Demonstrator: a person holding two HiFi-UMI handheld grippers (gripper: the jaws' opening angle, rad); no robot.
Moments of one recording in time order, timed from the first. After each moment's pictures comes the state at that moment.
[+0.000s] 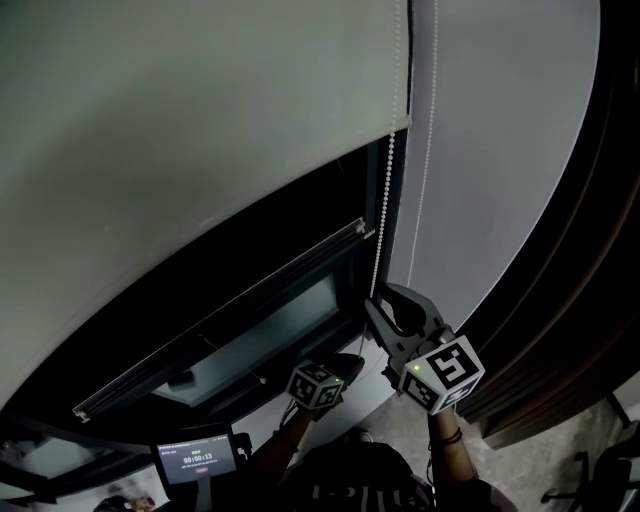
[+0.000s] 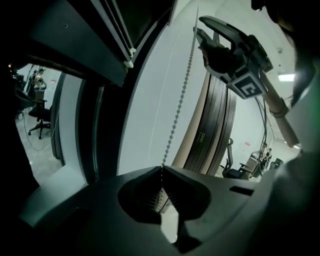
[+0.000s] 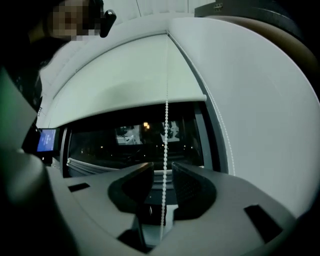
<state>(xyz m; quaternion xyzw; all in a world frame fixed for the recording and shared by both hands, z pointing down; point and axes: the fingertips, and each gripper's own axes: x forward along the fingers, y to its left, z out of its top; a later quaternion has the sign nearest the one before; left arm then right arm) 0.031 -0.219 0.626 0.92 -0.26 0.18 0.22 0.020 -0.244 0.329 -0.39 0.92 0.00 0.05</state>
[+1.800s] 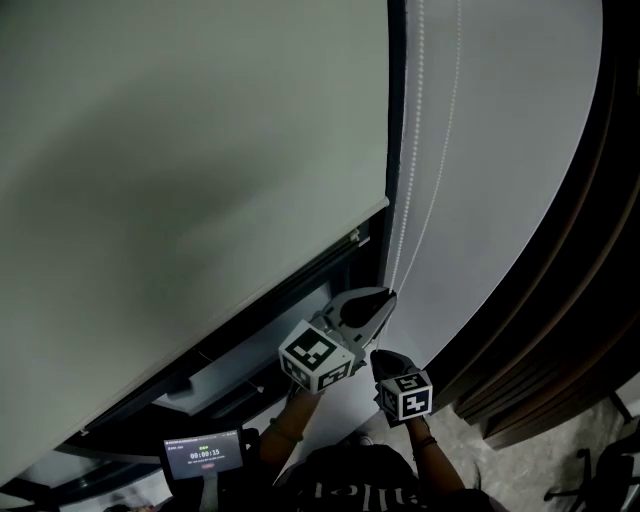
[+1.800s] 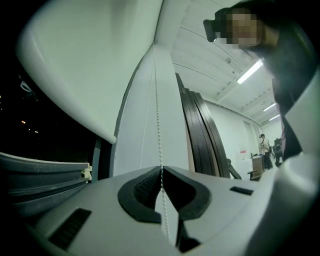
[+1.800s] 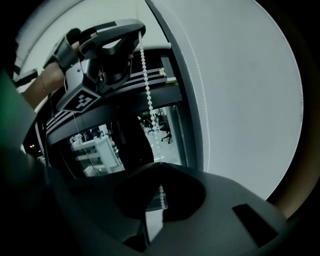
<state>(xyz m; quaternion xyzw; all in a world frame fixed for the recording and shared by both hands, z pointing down) 0.079 -0.271 0.359 0.97 -0.24 -0.05 -0.01 0.053 -0.258 0.605 -0.48 0.85 -0.20 -0.13</state>
